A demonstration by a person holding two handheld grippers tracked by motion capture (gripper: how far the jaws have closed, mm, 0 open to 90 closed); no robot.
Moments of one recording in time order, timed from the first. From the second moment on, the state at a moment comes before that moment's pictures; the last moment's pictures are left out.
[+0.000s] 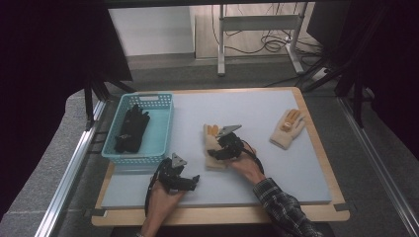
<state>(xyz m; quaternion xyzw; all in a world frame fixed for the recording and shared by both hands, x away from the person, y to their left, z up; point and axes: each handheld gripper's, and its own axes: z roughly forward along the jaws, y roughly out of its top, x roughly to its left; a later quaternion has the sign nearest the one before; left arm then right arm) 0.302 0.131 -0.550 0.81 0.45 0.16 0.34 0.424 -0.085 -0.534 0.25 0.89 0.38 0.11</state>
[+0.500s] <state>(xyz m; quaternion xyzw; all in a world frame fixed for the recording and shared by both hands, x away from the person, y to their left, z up) 0.302 0.131 -0.549 0.81 0.45 0.17 0.34 0.366 -0.123 -0.504 0.26 0.88 0.39 0.09</state>
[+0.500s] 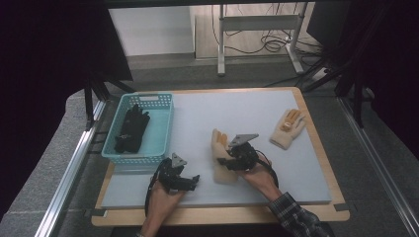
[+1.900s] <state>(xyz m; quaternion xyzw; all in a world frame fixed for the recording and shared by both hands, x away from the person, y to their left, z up) 0.302 0.131 -0.549 0.81 0.45 0.17 0.34 0.381 -0.219 -0.499 0.35 0.83 0.41 0.14</state>
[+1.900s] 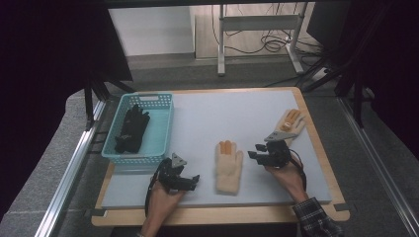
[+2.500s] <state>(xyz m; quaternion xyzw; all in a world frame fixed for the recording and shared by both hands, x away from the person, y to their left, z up) 0.302 0.131 -0.550 0.81 0.45 0.17 0.34 0.455 -0.313 -0.494 0.45 0.78 0.35 0.24</state>
